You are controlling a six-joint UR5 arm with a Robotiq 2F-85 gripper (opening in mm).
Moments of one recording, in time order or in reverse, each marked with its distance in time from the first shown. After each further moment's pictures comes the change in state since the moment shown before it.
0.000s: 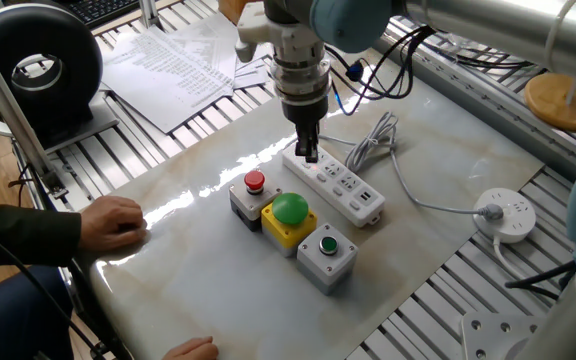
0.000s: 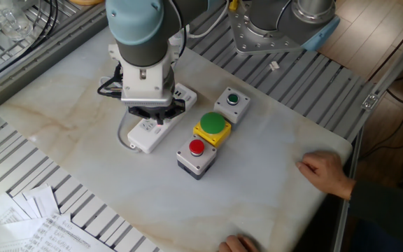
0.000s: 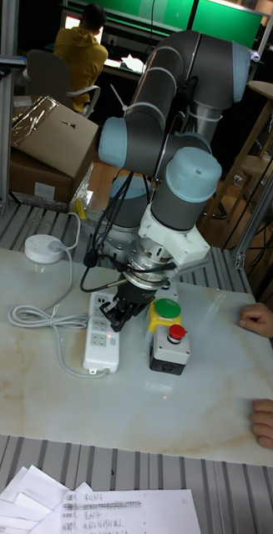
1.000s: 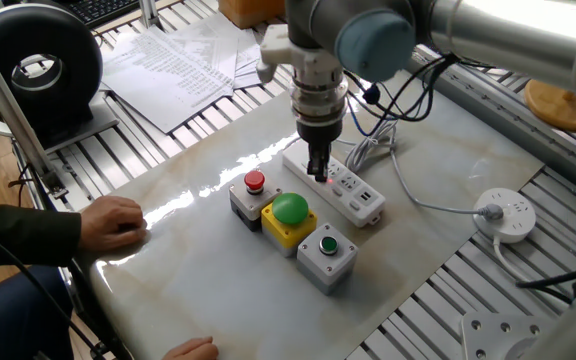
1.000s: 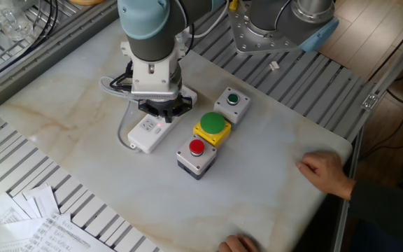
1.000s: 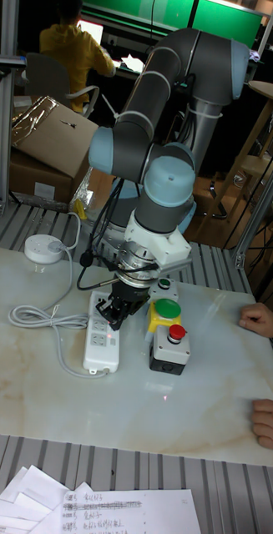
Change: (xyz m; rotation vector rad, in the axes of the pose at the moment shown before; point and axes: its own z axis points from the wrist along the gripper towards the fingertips) arm 0.013 0.017 0.039 -0.035 -0.057 0.019
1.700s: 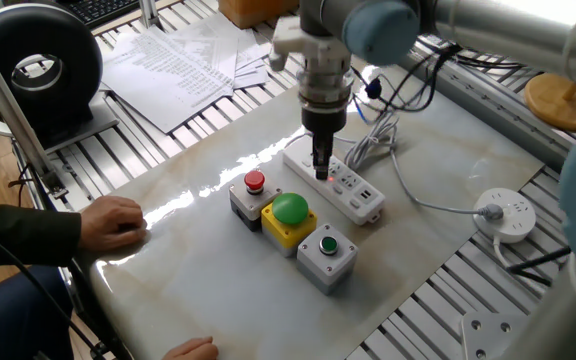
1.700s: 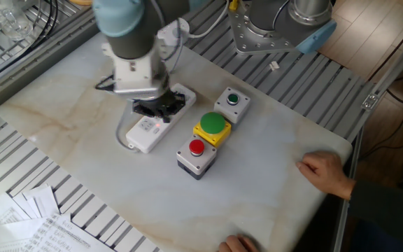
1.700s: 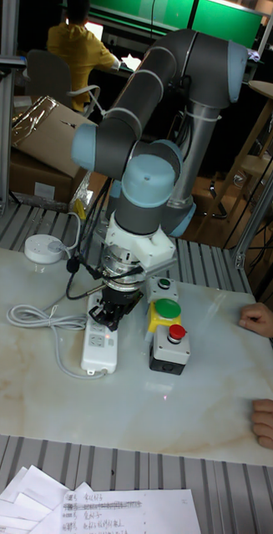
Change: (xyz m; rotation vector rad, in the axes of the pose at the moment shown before) arm 0.009 -0.032 -0.019 -0.004 0.034 -0.080
